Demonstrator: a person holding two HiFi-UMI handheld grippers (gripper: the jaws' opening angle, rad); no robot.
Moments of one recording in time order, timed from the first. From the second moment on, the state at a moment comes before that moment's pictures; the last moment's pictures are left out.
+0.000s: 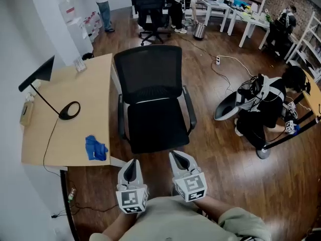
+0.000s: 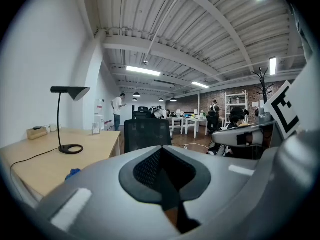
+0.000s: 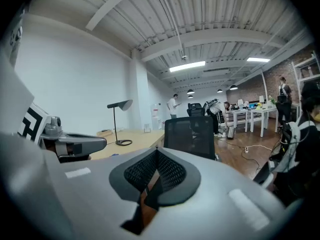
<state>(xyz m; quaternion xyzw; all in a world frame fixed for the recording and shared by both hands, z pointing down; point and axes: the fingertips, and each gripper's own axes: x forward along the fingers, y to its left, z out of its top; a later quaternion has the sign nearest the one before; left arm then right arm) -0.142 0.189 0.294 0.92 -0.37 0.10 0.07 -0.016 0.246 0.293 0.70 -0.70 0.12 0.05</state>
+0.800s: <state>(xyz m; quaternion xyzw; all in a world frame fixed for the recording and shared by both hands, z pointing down) -0.142 0.253 0.306 0.94 -0.33 0.11 0.05 -0.036 0.315 0.306 0.72 -0.68 0.13 0.05</state>
